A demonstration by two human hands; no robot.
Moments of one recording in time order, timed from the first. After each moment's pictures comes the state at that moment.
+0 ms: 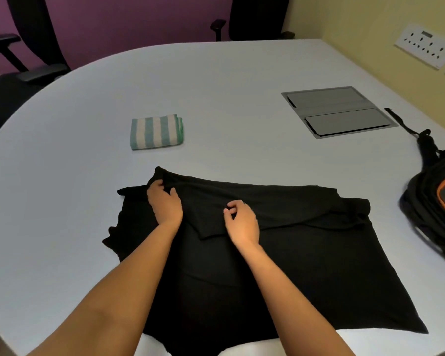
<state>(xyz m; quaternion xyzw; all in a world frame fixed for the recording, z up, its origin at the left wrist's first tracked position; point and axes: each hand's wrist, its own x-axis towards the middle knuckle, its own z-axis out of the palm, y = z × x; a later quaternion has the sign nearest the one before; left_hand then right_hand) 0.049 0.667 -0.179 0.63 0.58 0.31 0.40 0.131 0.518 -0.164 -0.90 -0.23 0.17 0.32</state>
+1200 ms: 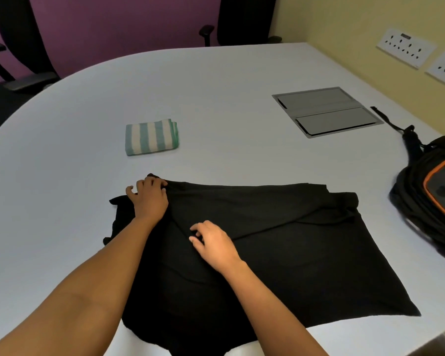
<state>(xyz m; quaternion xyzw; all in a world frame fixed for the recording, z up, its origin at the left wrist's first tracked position) 0.025 0.714 -0.178 0.88 0.45 0.10 0.13 0.080 0.523 -0.185 -0.82 -0.49 0.17 0.24</state>
